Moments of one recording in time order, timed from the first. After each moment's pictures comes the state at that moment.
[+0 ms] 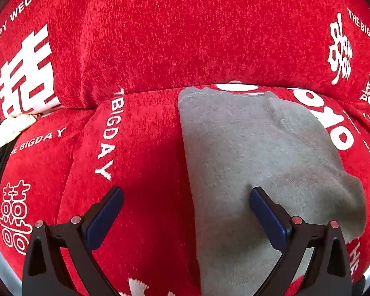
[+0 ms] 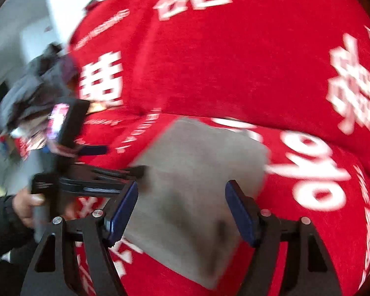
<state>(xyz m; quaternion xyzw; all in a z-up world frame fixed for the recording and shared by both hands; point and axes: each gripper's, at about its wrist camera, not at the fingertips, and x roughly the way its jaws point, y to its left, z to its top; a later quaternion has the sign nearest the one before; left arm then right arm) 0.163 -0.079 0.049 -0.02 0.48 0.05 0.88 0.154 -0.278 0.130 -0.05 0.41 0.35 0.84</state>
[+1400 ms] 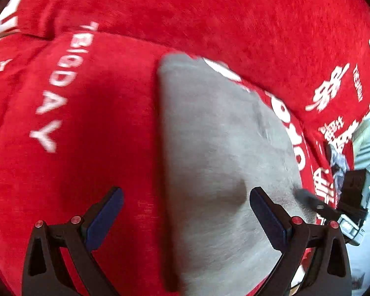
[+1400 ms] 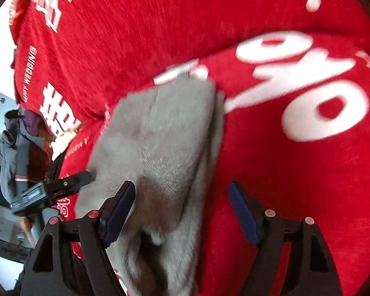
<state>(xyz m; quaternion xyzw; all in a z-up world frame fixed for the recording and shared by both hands) 0.206 -0.051 0.011 -0.24 0.56 -0.09 0.79 0.237 -0.338 0.033 0.17 0.57 0.24 0.77</state>
